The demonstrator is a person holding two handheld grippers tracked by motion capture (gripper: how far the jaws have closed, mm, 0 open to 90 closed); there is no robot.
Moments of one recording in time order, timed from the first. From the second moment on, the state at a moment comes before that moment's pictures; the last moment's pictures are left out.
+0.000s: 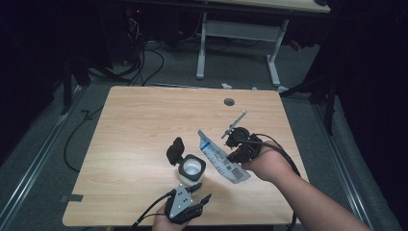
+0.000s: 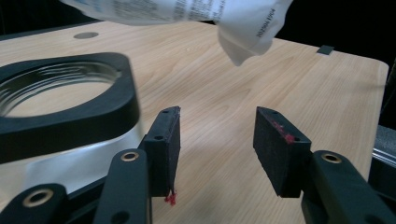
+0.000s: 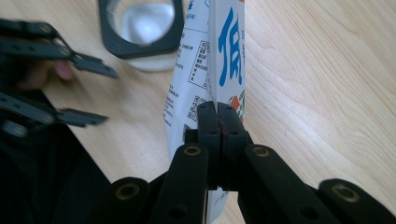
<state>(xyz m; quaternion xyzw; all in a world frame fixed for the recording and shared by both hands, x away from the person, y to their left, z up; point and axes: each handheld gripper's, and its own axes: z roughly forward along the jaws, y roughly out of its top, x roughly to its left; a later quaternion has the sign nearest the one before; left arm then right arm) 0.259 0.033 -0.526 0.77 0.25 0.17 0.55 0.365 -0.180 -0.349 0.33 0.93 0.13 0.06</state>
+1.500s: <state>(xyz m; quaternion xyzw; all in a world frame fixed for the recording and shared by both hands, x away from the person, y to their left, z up) 0.313 0.146 -0.520 0.76 0.34 0.20 0.51 0.396 -0.268 -0.401 0.44 0.86 0.23 0.14</state>
